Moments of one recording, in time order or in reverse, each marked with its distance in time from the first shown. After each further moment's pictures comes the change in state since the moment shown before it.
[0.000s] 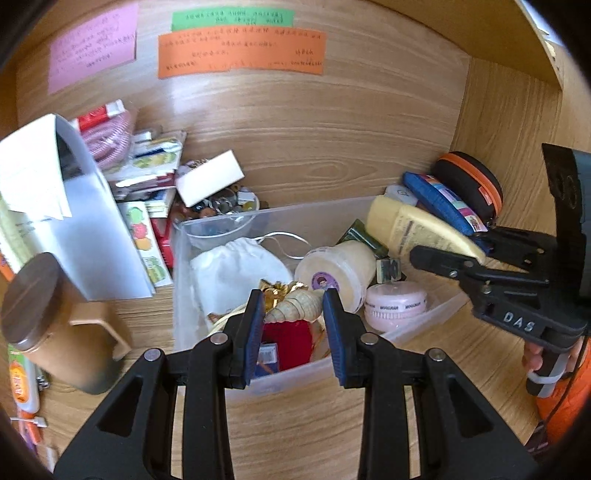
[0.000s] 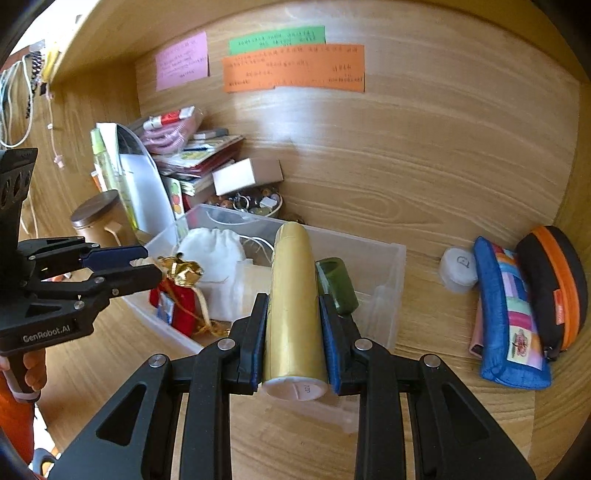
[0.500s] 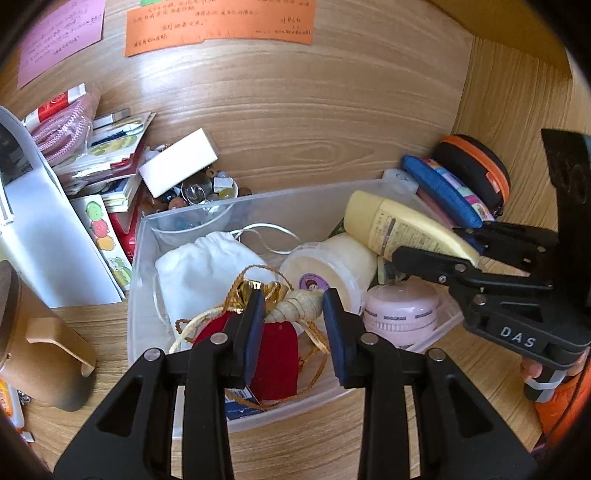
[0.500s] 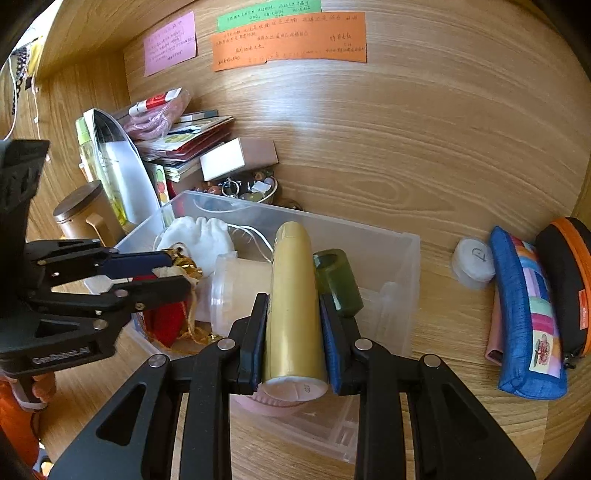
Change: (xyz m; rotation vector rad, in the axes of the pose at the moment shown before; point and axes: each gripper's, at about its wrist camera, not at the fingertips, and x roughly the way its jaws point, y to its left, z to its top) left arm 0.036 -0.009 0.003 0.024 0.058 -0.011; right arm 0.030 -0.007 -0.002 0.008 0.039 0.020
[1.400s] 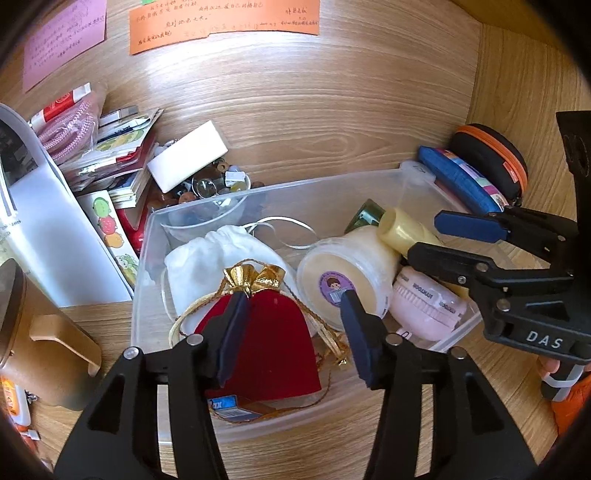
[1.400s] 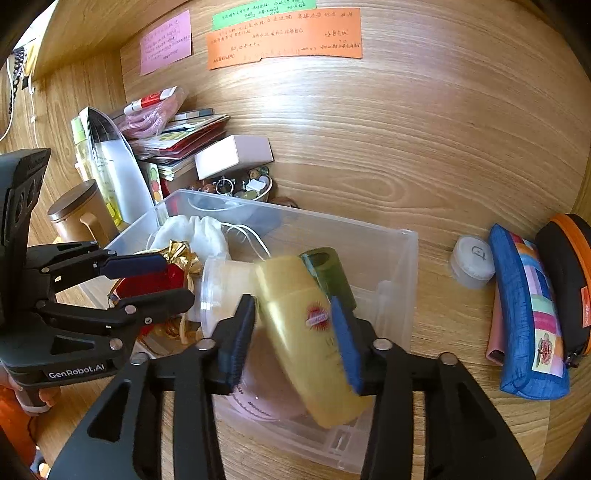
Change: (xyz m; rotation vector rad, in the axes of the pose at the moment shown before) left arm 0.005 0.000 -0.006 0.012 0.002 0.066; right arm 0.004 -0.002 -0.003 0.002 -0.009 -0.016
